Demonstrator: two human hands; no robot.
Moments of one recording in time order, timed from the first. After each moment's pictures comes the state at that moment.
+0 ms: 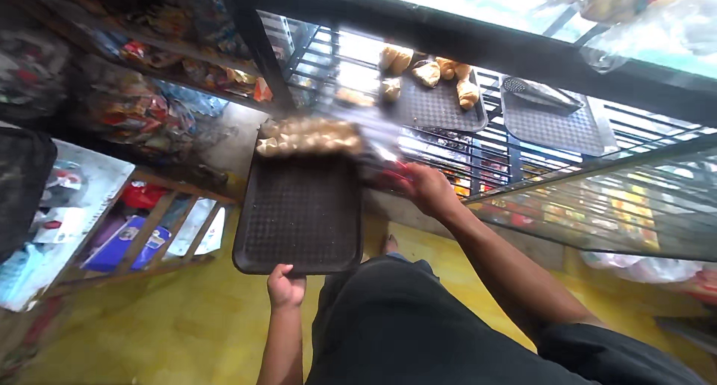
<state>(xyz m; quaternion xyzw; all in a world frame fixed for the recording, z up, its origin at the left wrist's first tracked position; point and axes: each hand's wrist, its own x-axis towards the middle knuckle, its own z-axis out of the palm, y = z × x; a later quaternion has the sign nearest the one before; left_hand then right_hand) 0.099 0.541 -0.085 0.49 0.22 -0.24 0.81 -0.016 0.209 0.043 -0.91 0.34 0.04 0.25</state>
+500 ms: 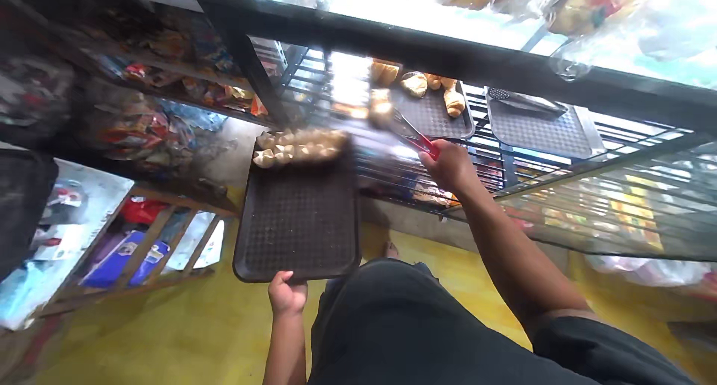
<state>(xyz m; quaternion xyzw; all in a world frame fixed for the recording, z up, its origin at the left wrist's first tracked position) 0.090 0.523 -0.079 0.50 0.23 -0.22 0.81 -0.022 0.150 0.085 -0.86 0.45 -0.03 0.25</state>
